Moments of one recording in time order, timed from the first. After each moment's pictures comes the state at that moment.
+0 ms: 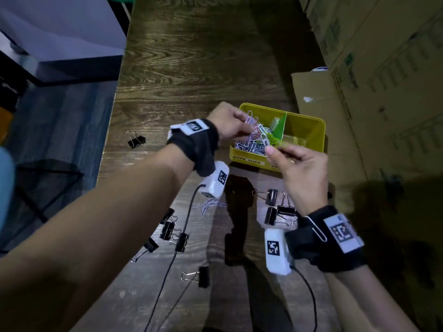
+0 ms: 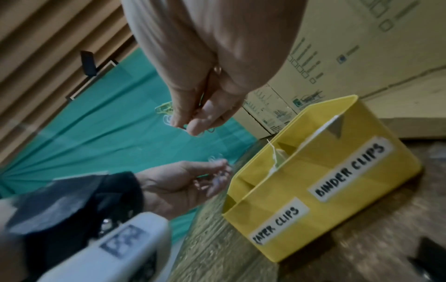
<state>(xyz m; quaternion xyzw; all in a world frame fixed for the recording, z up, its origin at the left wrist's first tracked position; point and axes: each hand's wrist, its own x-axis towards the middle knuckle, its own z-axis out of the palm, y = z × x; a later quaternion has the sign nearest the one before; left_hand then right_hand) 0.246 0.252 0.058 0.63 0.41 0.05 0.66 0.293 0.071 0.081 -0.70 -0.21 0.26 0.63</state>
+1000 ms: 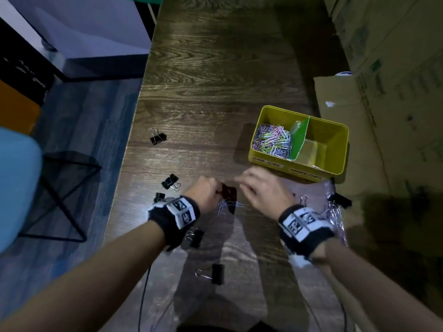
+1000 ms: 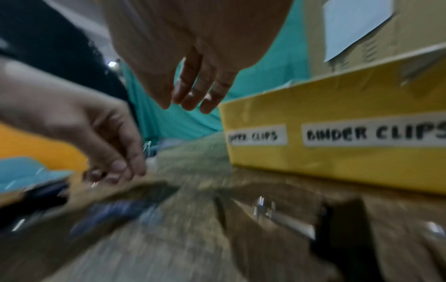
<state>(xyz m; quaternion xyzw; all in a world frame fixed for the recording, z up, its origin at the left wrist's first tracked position) 0.106 0.200 -0.005 0.86 0.38 -0.17 0.29 0.260 0.094 0.001 -0.67 -0.69 0.13 0.24</state>
